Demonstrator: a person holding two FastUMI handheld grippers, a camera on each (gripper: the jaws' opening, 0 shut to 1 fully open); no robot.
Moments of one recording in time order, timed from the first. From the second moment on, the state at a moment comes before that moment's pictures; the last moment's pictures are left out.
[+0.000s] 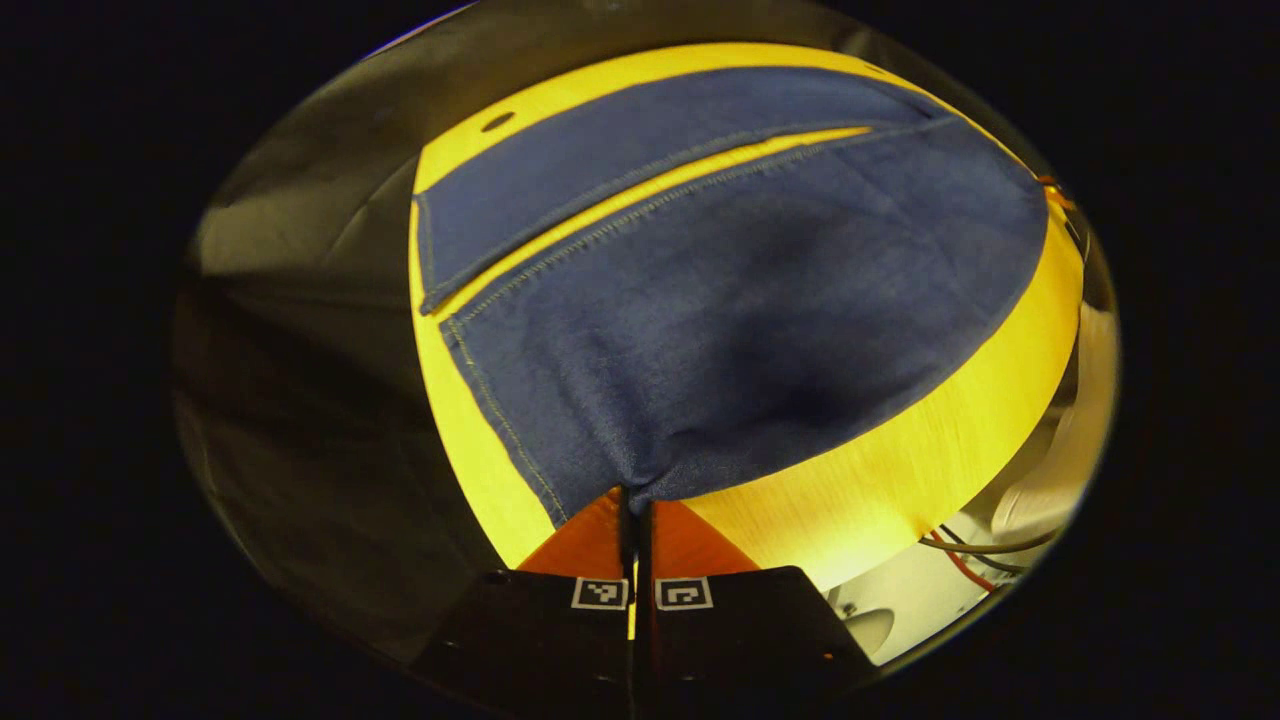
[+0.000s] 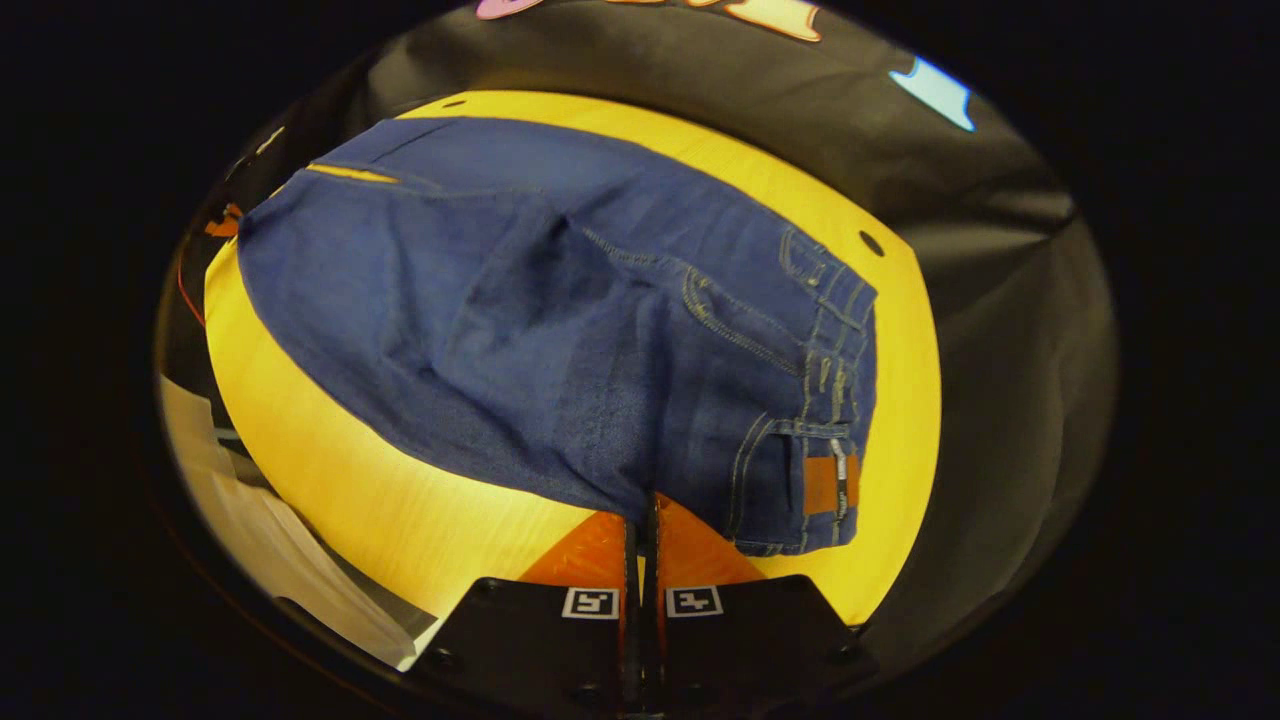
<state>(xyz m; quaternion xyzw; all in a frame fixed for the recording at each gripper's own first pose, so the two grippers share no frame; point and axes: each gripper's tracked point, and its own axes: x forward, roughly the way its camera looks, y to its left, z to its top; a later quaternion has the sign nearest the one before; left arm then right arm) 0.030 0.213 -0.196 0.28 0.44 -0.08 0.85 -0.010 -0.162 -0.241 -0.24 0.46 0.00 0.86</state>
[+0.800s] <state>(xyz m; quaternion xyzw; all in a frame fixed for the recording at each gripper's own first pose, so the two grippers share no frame) 0.089 0.191 -0.115 0.08 0.25 0.07 0.96 0.175 -0.146 -0.104 -0.15 0.31 -0.04 0.94</state>
